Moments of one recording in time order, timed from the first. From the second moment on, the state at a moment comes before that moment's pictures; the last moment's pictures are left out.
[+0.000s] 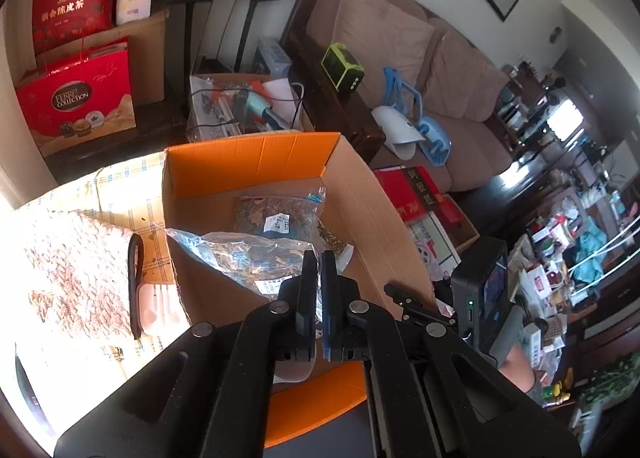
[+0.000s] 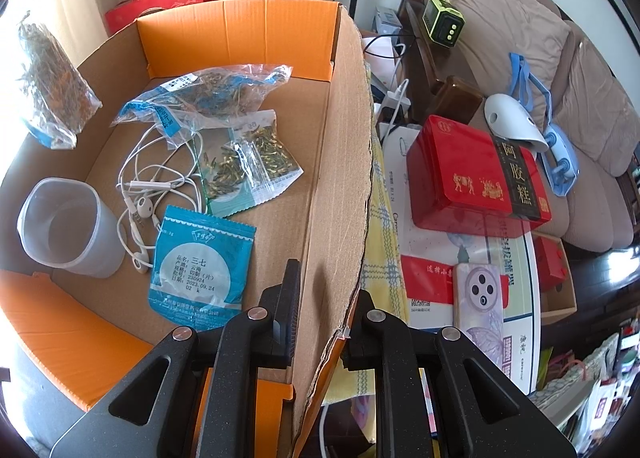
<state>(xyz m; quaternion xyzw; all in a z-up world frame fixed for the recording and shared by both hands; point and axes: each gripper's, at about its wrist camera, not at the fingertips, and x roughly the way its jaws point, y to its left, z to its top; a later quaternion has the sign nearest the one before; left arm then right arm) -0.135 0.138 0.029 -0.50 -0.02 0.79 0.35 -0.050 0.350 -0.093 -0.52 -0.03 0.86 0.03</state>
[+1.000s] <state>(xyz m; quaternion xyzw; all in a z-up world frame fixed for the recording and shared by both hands) -0.179 0.007 0.012 -0.48 -0.07 0.85 0.21 -0.049 0.350 -0.092 -0.52 -0.03 0.85 0.03</state>
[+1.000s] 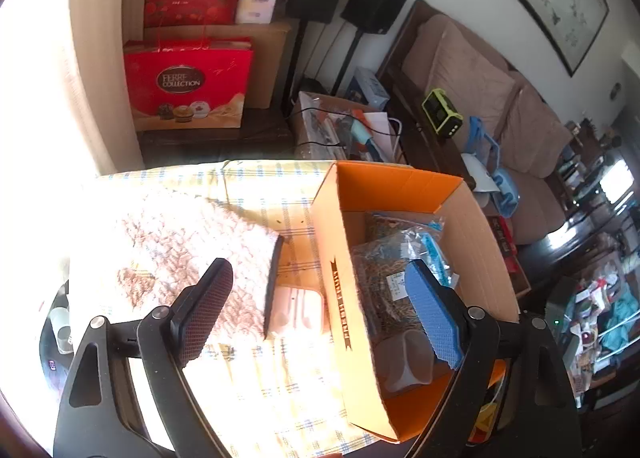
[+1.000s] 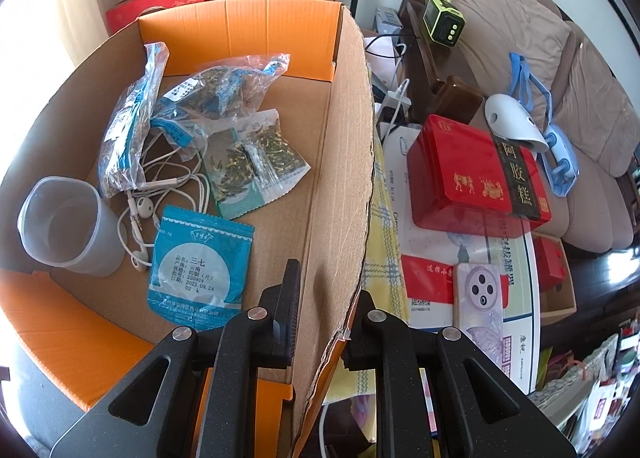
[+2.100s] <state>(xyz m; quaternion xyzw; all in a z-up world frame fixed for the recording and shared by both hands) -0.201 -0.126 -0.135 -0.57 -0.24 0.78 0.09 -0.049 0.349 -0.092 -0.52 -0.03 0.85 0.03</state>
